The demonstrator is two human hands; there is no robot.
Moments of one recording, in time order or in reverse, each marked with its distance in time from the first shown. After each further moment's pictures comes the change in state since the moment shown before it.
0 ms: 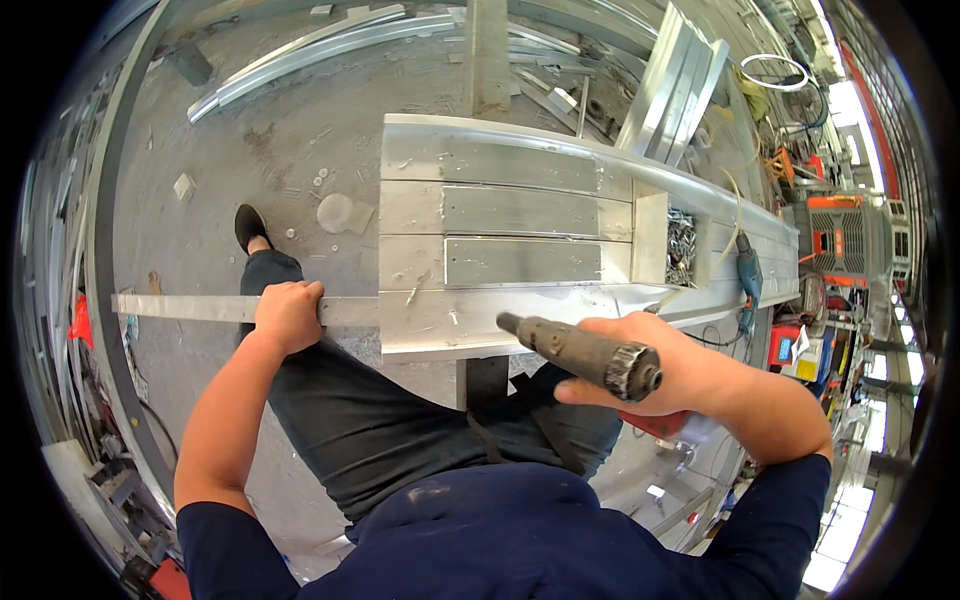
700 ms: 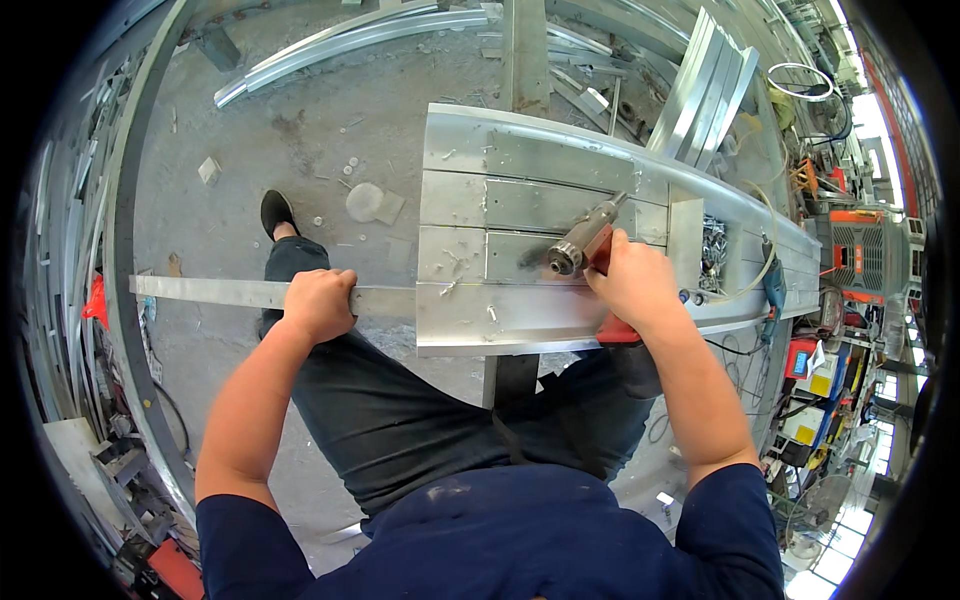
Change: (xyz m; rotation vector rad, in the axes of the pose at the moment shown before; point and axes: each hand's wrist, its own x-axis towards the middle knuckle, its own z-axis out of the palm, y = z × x) left_hand 0.003 0.002 -0.002 -0.030 -0.009 -0.004; right_hand 0.123 0.055 0.026 -0.373 0.672 0.178
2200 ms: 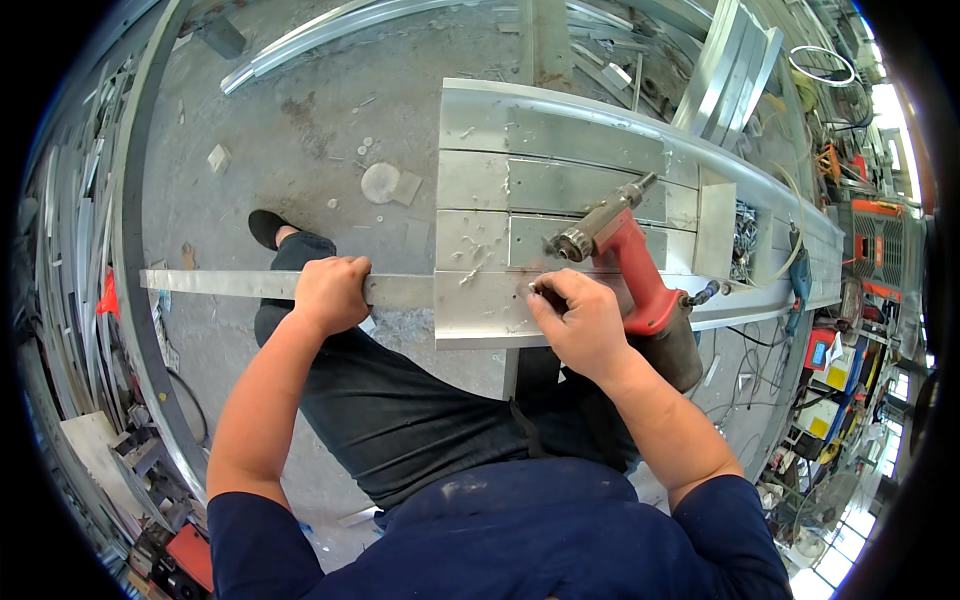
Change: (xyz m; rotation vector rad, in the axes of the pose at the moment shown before) left_hand -0.001 -0.004 0.005 -0.019 0.030 0.014; right_hand -0.042 -0.071 0.062 0.865 0.158 -0.325
